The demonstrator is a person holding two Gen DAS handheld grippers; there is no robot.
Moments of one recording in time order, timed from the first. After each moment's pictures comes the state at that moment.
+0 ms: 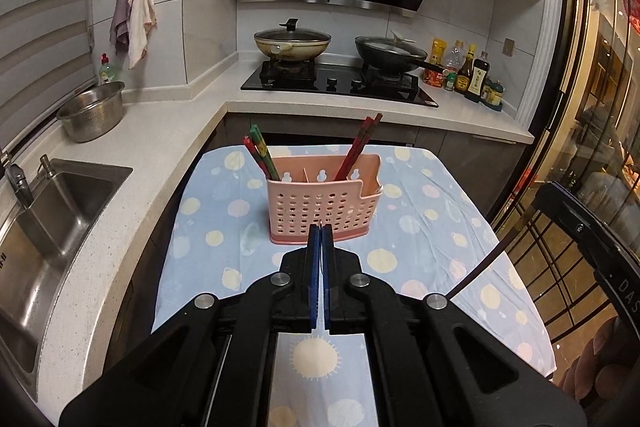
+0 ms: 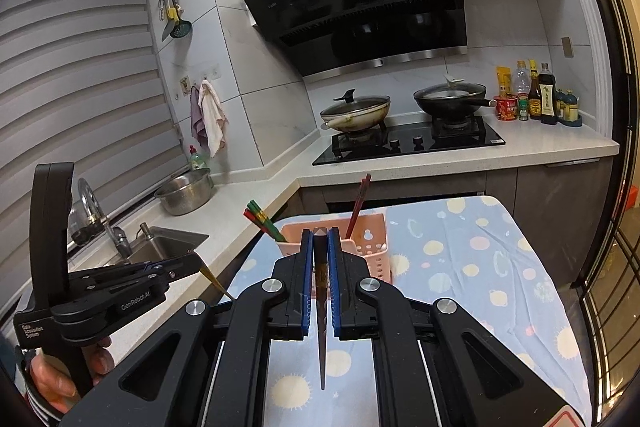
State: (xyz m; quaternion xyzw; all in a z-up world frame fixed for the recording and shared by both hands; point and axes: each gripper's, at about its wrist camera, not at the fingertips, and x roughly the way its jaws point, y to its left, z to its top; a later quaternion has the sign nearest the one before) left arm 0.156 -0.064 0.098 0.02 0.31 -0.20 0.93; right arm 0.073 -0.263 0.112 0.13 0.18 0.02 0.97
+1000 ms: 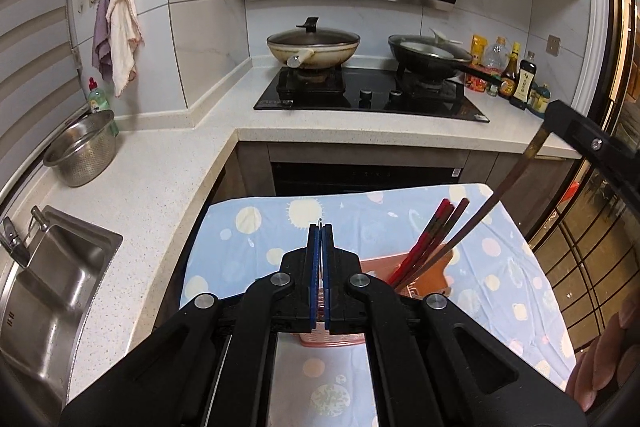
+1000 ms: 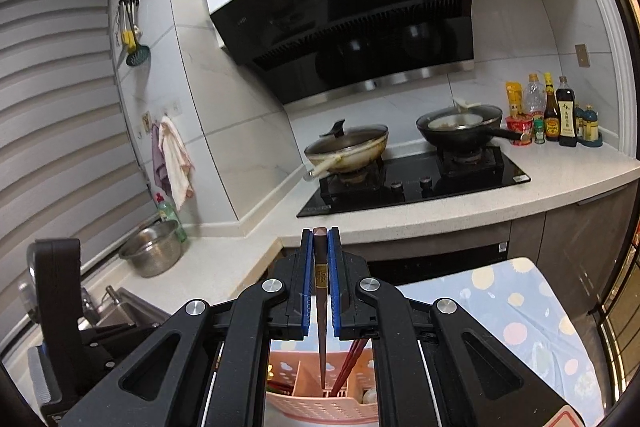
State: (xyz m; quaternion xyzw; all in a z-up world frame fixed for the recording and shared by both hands) left arm 0.334 -0.112 0.095 0.06 0.33 -0.15 0.93; right arm 0.279 -0.288 0.132 0.15 0.15 0.00 0.98
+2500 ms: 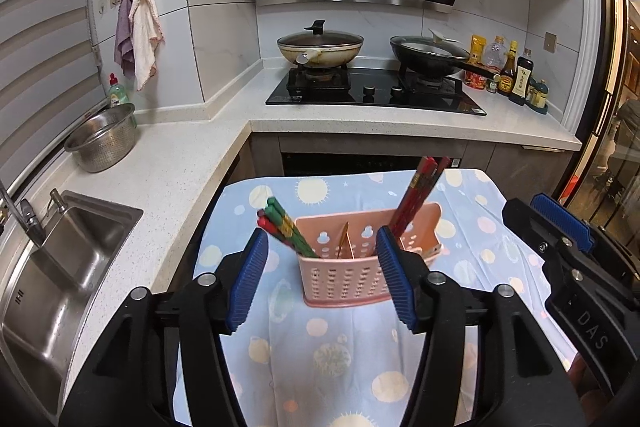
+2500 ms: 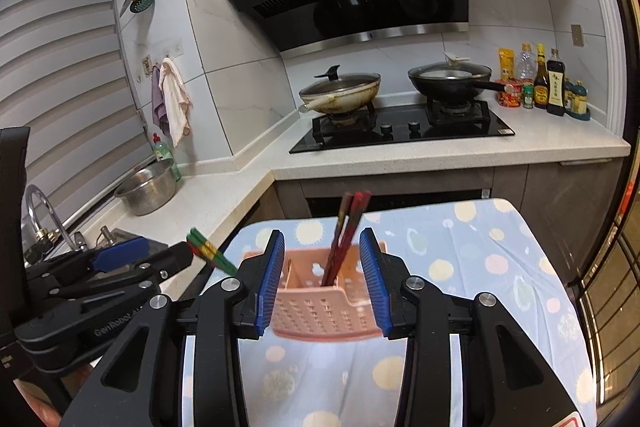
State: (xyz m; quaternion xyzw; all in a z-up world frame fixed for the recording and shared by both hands) left arm 0.260 -0.095 0.095 0.06 0.31 -0.13 0.94; right arm 0.209 -0.266 0.092 0.13 0.24 -0.01 0.96
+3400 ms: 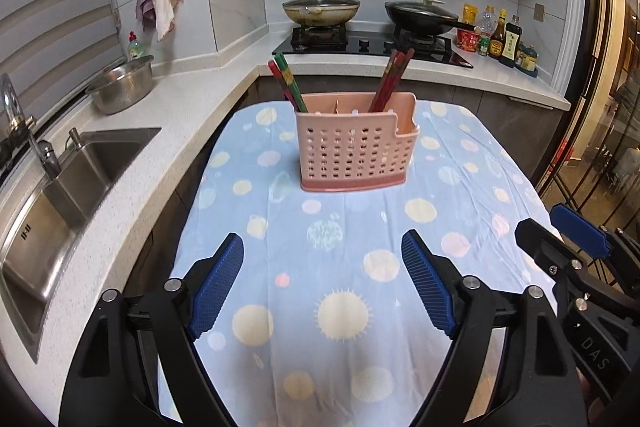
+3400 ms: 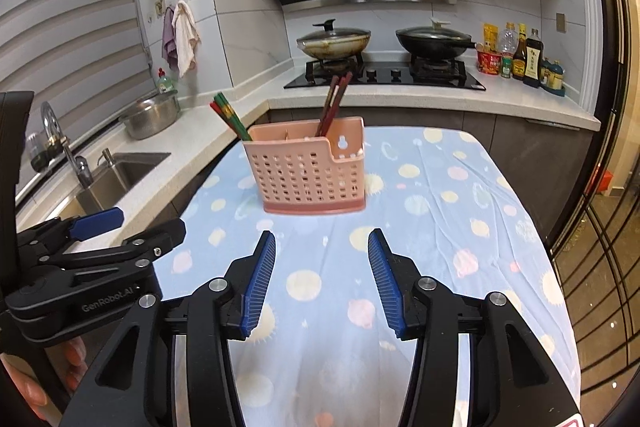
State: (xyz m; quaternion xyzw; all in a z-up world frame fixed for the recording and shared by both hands) left arm 0.124 -0.067 0.032 0.06 0.35 -0.12 0.92; right arm 0.066 -0.233 0.036 0.08 0.31 -0.02 0.95
